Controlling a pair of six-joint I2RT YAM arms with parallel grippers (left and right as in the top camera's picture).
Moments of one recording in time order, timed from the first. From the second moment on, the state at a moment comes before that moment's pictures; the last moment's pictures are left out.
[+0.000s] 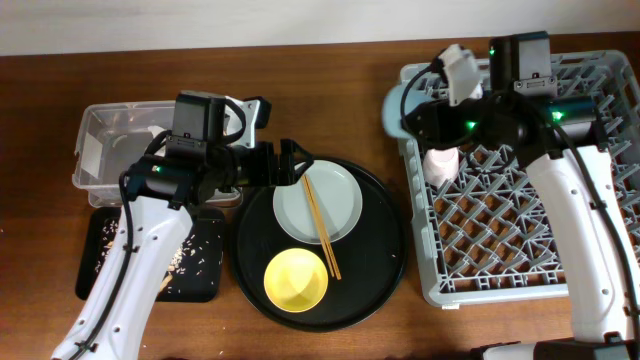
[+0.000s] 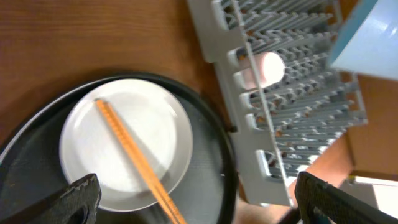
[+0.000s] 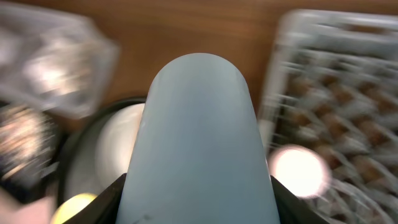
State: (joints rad) left arm -0.24 1.45 1.31 -0.77 0.53 -0.30; right arm 0.10 1.55 1.67 -1.06 -0.31 -0.02
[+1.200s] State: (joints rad) left arm -0.24 1.45 1.31 -0.78 0.47 -0.30; right arm -0.02 1.92 1.67 -0.82 0.11 0.10
